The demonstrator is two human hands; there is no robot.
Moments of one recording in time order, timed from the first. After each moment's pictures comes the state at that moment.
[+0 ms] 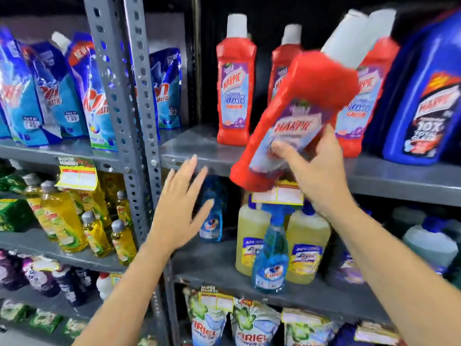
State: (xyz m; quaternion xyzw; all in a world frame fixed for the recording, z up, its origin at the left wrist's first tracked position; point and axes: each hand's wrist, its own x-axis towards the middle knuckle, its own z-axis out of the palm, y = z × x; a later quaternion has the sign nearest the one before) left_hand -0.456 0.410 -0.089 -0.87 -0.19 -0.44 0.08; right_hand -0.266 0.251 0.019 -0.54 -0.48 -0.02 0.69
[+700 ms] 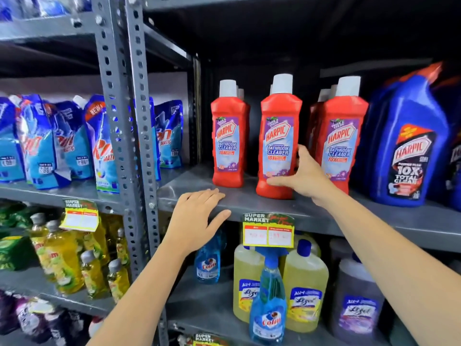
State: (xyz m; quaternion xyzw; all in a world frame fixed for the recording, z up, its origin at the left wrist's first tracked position) left_hand -0.407 0.423 -0.030 -0.89 -0.24 -0.36 0.11; right_hand -0.172 0.296 0.063 -0.69 -0.51 0.03 0.52
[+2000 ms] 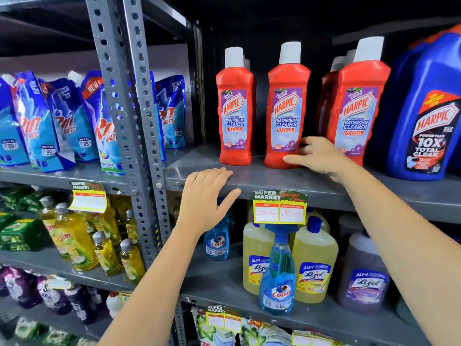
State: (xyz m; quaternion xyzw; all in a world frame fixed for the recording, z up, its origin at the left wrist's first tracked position) left_hand -0.402 0.428 -0.043 -0.86 -0.21 -0.45 0.12; right_hand -0.139 0.315 0.048 -0.72 -0.50 0.12 0.47
